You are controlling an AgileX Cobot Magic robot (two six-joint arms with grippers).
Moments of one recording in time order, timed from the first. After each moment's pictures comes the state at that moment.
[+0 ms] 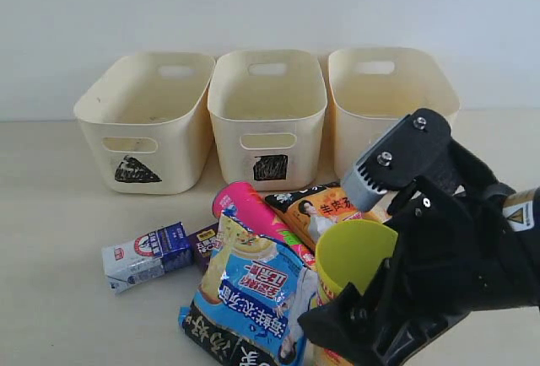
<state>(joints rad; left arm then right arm) 0.06 0.00 0.00 -0.07 0.30 0.05 0.73 1.13 -0.64 0.44 0.42 -0.51</state>
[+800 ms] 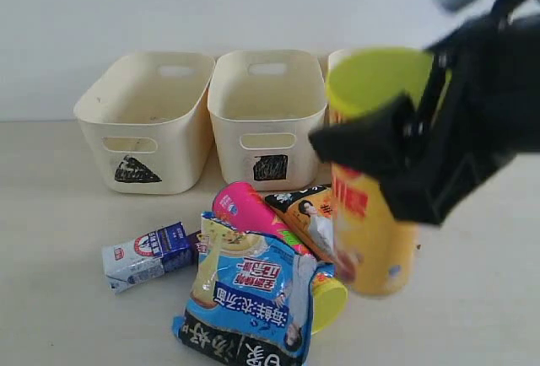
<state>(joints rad) 0.06 0.00 0.00 -0.07 0.30 0.05 0.73 0.95 -0.84 0.31 0.40 -0.52</state>
